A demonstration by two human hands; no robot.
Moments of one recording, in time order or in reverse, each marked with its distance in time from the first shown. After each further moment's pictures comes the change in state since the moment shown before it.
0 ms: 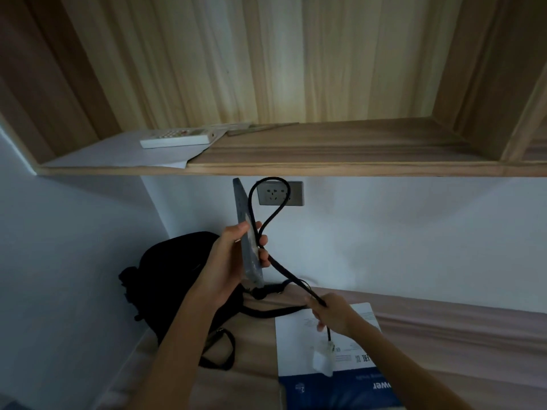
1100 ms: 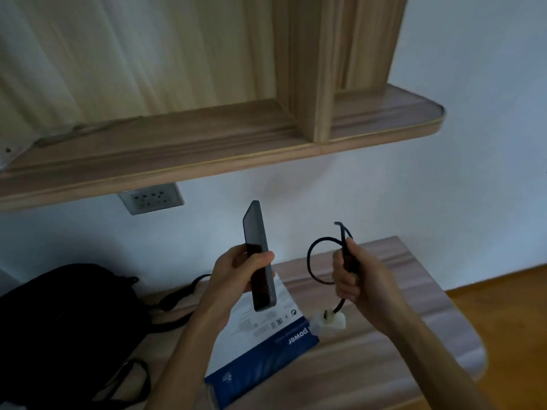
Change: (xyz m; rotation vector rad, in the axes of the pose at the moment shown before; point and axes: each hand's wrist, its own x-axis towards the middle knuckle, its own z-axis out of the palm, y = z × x) left_hand 0.036 -0.101 0.141 0.445 -0.069 -0.258; right_hand -0.198 0.020 -0.142 1.184 0.362 -0.157
